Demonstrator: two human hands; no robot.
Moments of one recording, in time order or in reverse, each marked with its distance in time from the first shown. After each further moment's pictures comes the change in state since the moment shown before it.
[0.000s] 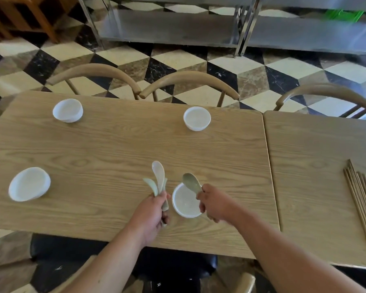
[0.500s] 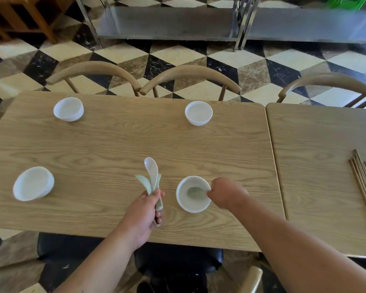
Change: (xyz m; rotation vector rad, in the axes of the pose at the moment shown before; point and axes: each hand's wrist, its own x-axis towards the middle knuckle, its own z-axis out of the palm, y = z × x) left_hand -0.007 -0.002 -0.033 0.059 -0.030 0.037; right_hand 0.023 0.010 -0.010 -0.643 0.170 0.081
